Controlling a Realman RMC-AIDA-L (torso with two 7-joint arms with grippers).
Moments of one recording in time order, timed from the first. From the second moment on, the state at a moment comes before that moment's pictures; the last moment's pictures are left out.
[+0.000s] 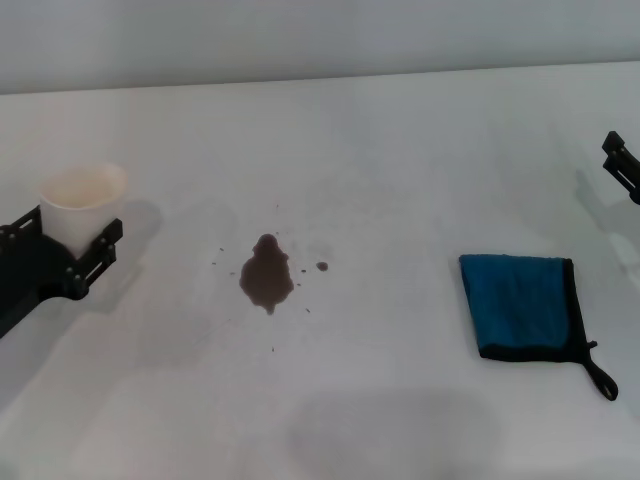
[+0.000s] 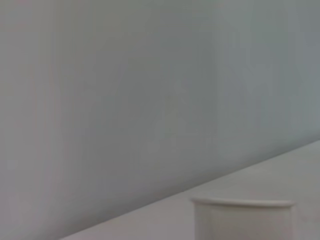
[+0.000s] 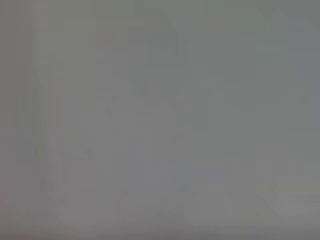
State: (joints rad) left arm -0.50 -2.08 2.84 -0.19 -0.75 1.30 -0.52; right arm 0.34 2.01 -0.52 -0.02 2.10 1.18 -2.67
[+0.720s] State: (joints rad) left arm -0.48 -2.08 2.84 -0.04 -0.81 1.14 -0.31; right arm 0.34 2.01 -0.51 -0.04 2.10 1.15 -2.67
